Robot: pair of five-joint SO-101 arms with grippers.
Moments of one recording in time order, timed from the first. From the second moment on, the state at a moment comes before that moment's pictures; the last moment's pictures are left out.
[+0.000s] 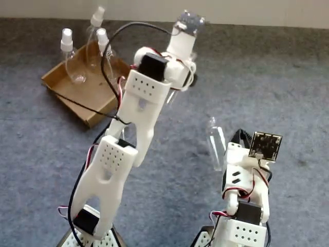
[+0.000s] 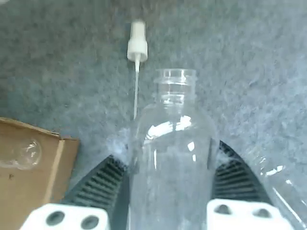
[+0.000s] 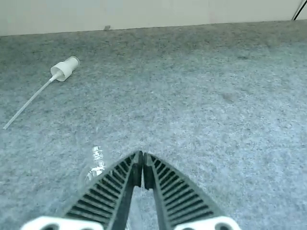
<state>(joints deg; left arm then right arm) 22.1 52.4 -92.2 99.6 4.5 10.8 -101.5 95.7 34.0 3.6</state>
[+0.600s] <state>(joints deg) 22.4 26.9 -92.2 100.2 4.5 10.8 -101.5 95.7 34.0 3.6</state>
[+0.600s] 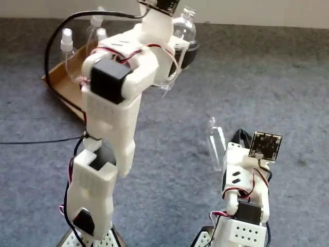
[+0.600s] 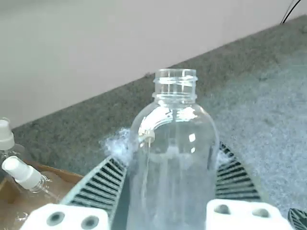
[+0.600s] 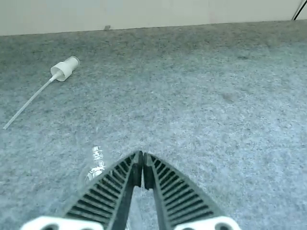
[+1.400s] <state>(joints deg) 18.3 -3.6 -82.5 100.3 4.5 10.8 -101.5 95.7 34.0 3.6</state>
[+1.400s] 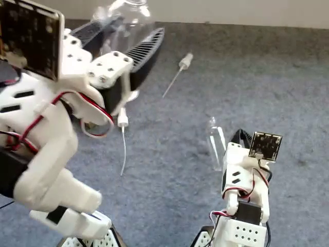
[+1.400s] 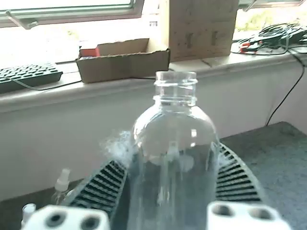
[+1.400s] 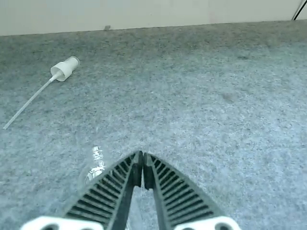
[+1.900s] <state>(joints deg) 12.8 -35.2 -27.4 99.6 4.5 10.8 -101.5 95.7 34.0 3.6</state>
